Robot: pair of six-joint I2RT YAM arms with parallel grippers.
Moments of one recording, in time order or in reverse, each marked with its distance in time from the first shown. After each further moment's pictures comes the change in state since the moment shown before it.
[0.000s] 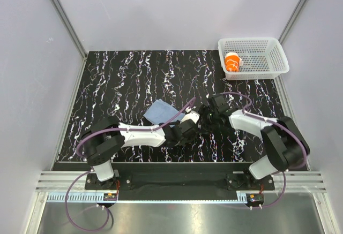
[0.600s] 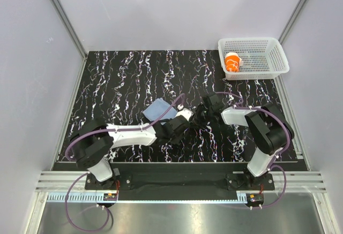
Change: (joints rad) left arm 0.060 -0.107 -0.081 0.003 0.084 -0.003; right arm -0.003 0.238 0.047 0.245 -0.078 0.069
